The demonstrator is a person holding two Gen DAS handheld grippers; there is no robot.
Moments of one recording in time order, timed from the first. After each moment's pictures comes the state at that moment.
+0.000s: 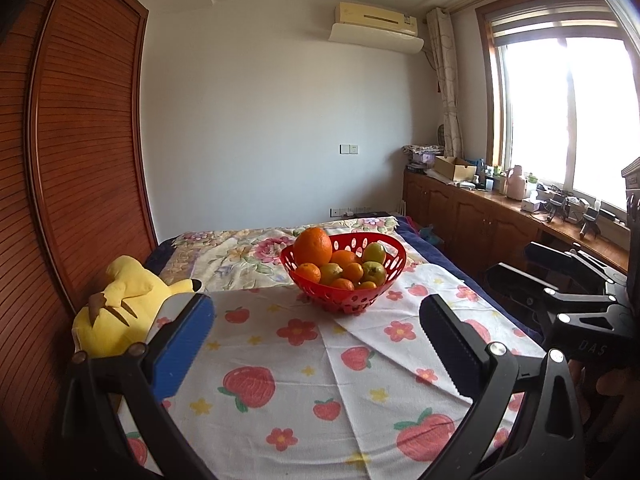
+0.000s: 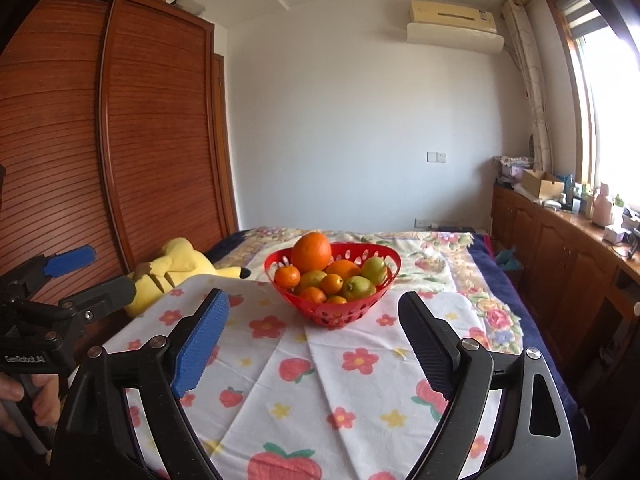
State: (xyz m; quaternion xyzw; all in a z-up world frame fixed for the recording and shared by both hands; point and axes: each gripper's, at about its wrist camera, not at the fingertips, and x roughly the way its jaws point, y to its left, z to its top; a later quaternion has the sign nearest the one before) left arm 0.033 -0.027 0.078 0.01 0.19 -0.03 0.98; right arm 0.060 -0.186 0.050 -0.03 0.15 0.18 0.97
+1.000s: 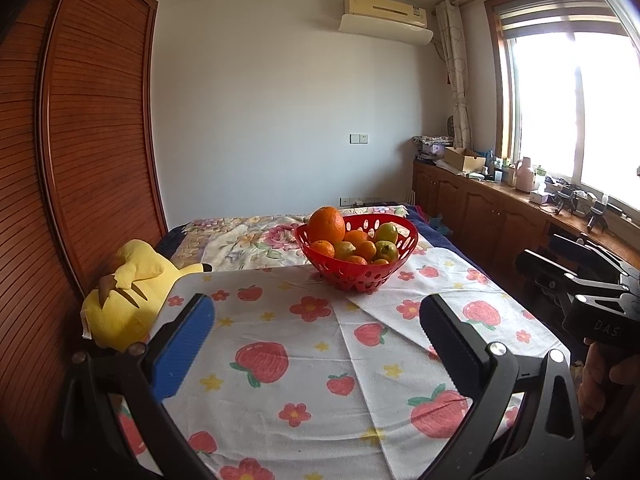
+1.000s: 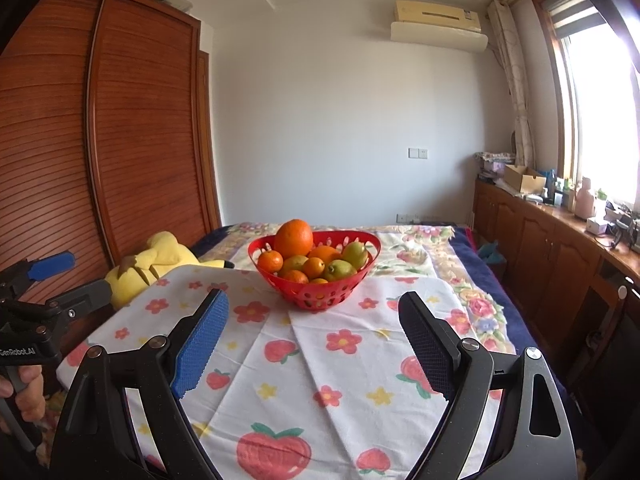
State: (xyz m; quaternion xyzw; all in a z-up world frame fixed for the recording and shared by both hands) left arm 0.018 -0.017 0.060 0.01 0.20 -0.01 0.98; right arm 0.044 -0.195 0.034 -0.03 0.15 0.14 0.98
